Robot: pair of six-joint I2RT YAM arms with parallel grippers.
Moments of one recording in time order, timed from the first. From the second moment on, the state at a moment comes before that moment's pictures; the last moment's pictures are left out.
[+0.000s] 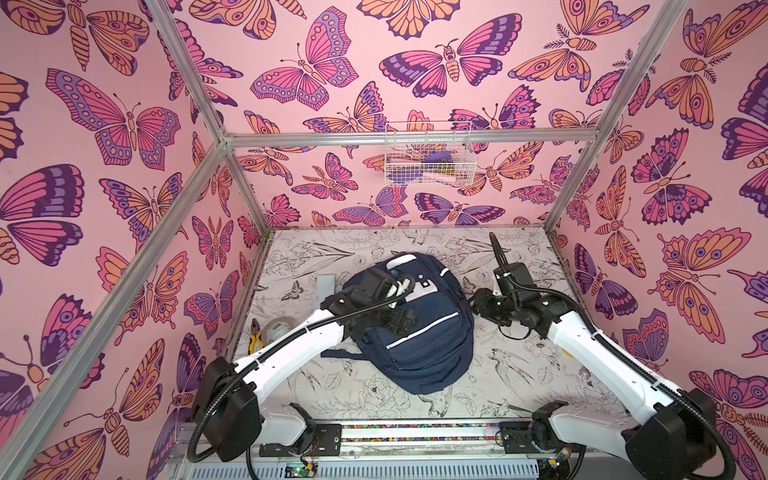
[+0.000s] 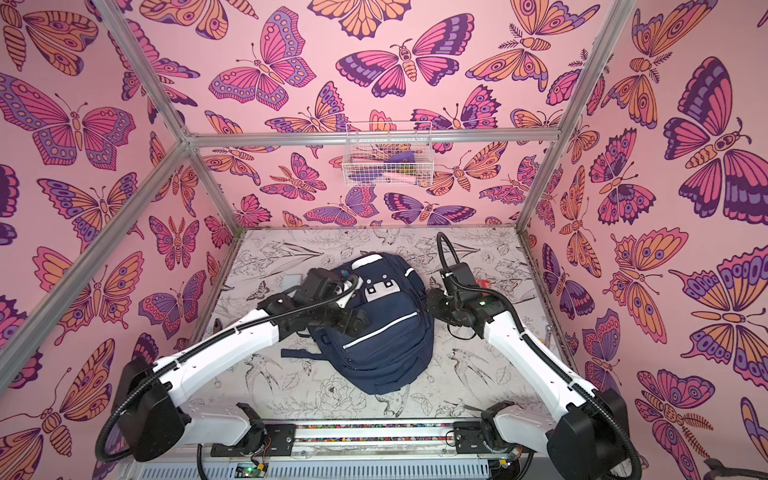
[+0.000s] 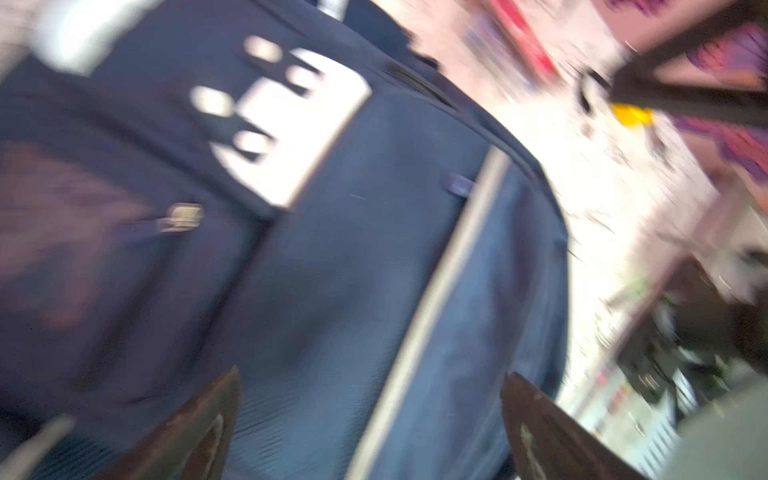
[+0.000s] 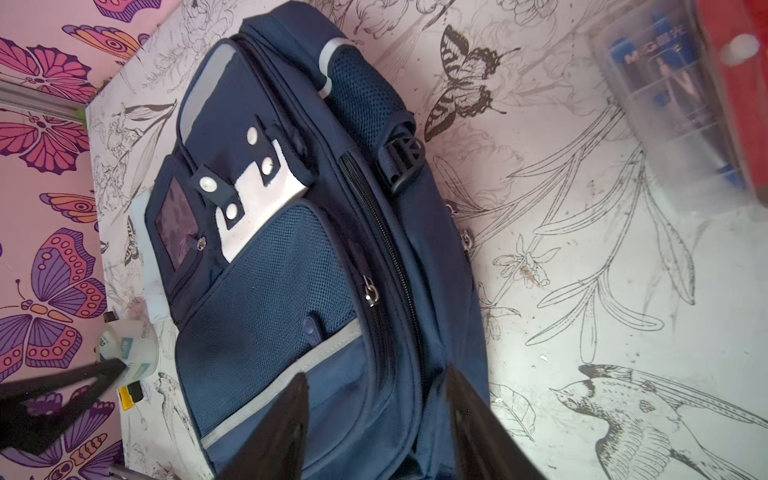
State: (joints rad) left arm -0.65 1.34 1.07 -0.58 0.10 -0.22; right arm 0.43 1.18 0.98 -0.71 -0.07 0.78
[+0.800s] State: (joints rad) left arm -0.03 2.04 1.61 -0.85 -0.07 -0.28; right arm 0.47 1.17 0.97 -0.67 -0.09 0.79
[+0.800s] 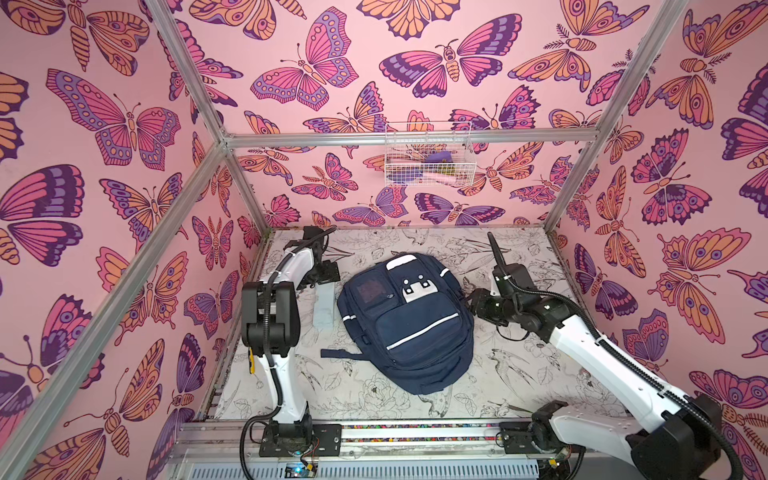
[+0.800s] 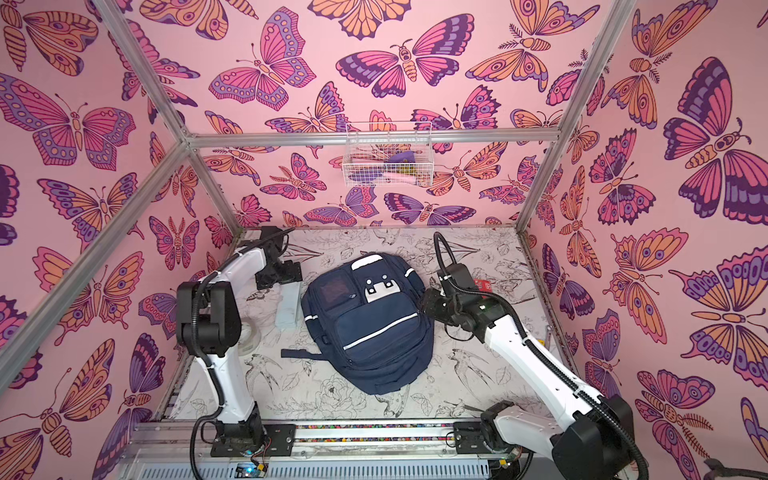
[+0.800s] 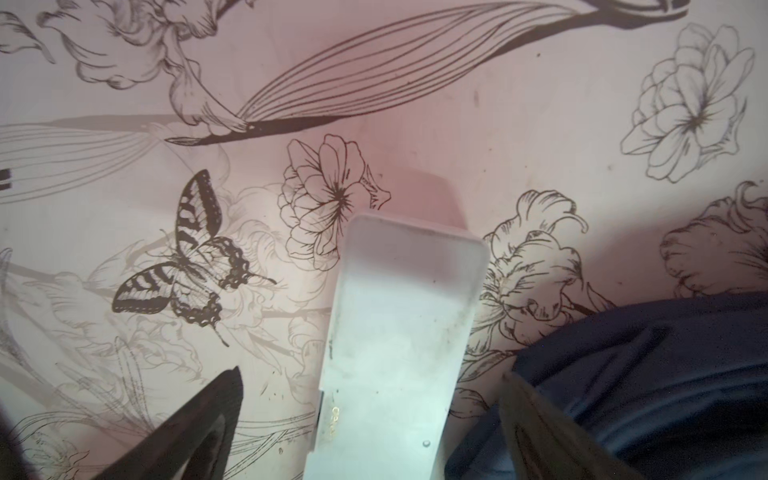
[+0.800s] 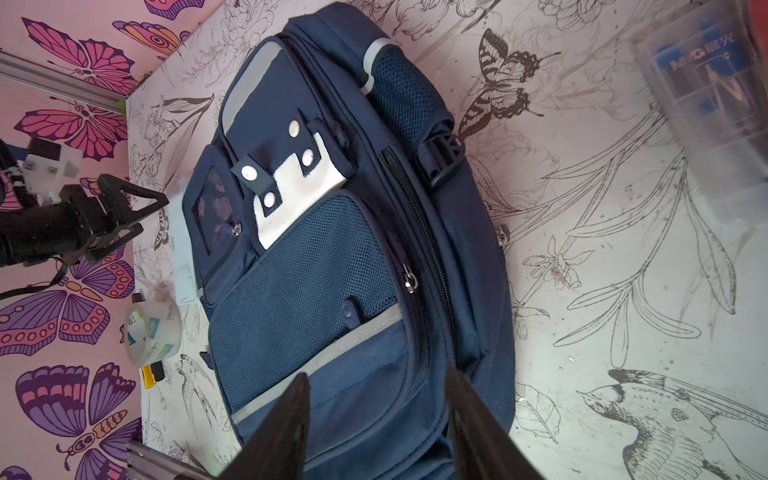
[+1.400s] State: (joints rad) left arm -0.03 2.25 1.80 -0.91 -0.08 -0.27; right arm 0.49 1.25 0.99 -0.64 -0.11 0.80
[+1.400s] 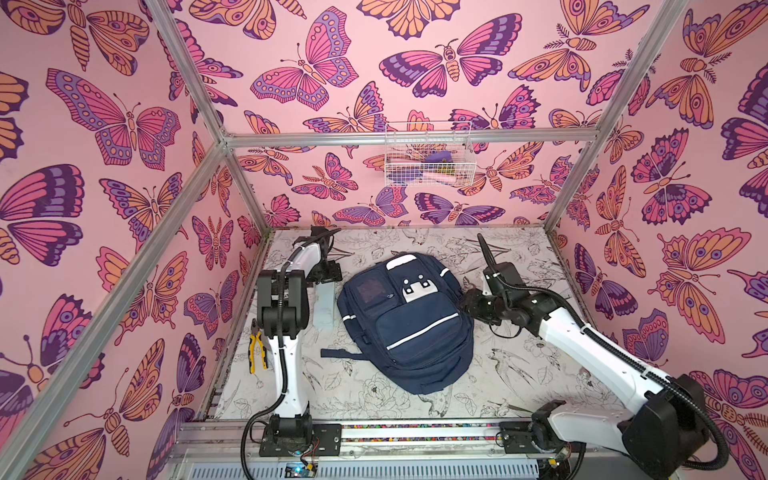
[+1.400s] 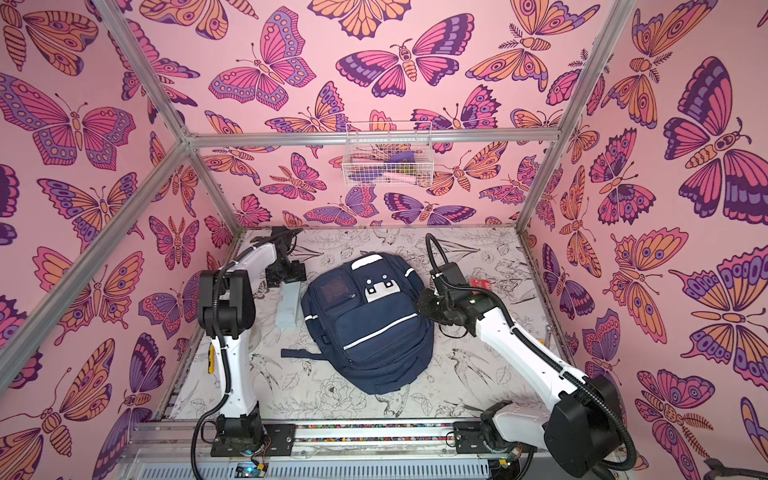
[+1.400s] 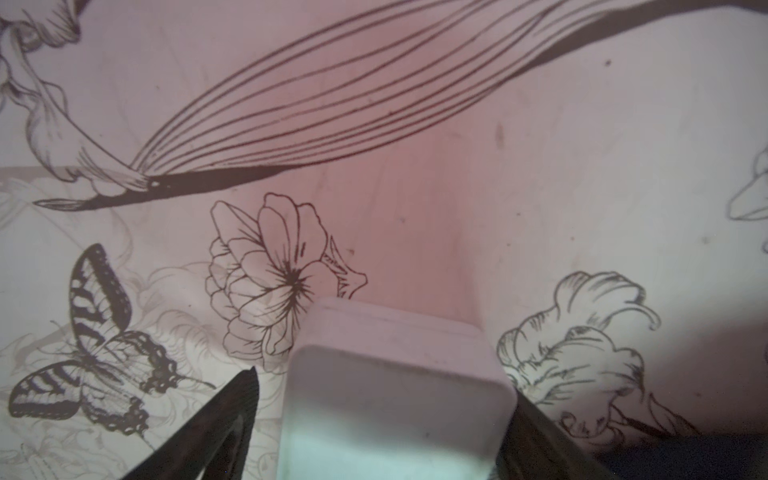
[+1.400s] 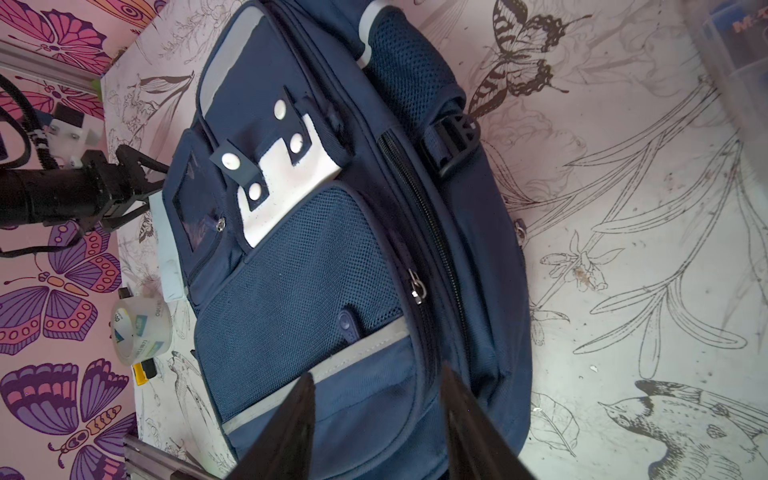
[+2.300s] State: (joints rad) left arm -0.09 1.67 1.70 -0.92 0.12 -0.48; right arm 0.77 1.30 1.28 -0.62 -0.18 0.61
